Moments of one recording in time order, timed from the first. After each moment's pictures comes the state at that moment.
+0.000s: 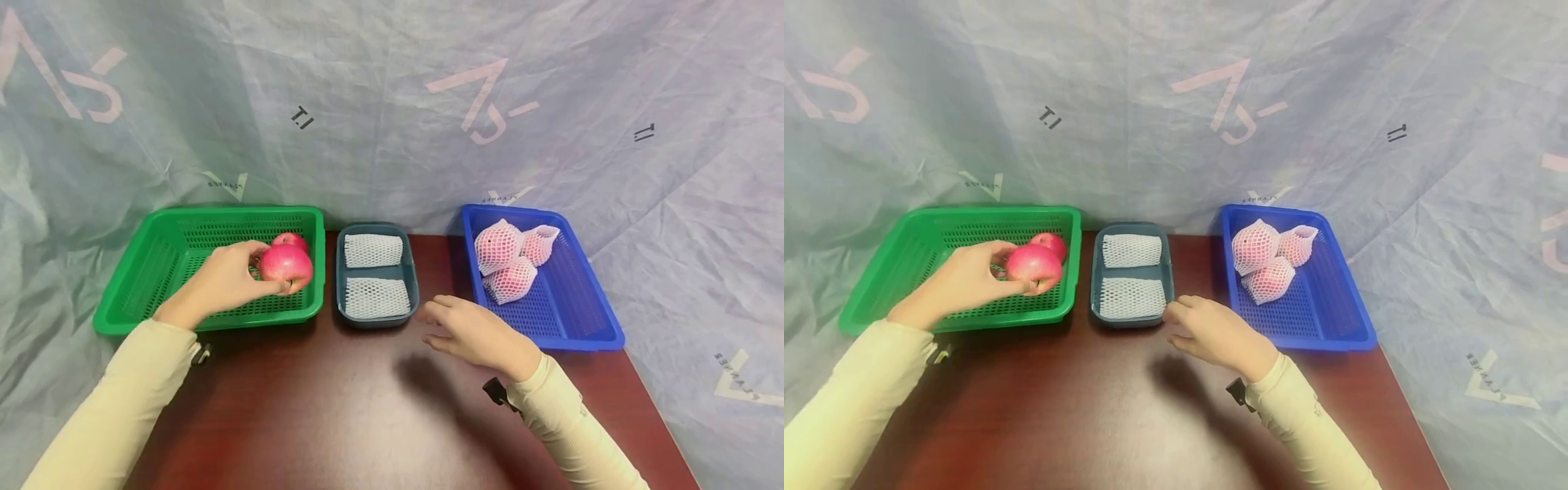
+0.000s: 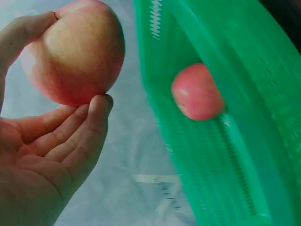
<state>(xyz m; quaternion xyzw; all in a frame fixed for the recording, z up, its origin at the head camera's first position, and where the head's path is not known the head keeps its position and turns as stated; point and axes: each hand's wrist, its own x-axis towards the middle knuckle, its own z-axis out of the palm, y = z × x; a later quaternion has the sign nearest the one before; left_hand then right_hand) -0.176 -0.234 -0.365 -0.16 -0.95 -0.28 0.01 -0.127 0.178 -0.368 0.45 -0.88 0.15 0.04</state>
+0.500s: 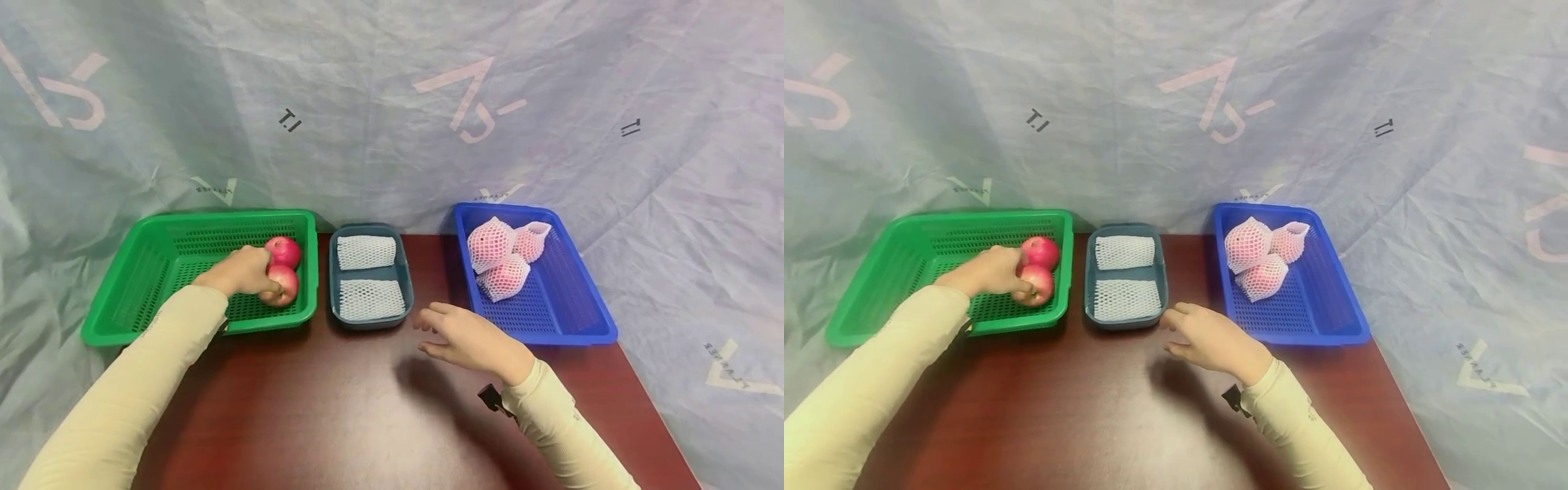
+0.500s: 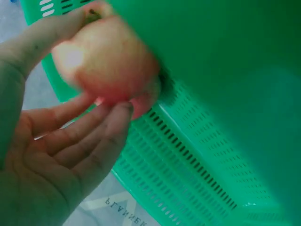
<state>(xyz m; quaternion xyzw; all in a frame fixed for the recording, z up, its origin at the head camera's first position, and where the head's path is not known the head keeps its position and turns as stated) -0.242 -0.231 -0.397 -0.19 -0.96 -0.15 -0.12 -0.125 0.182 -0.386 0.45 -0.88 0.16 0.04</state>
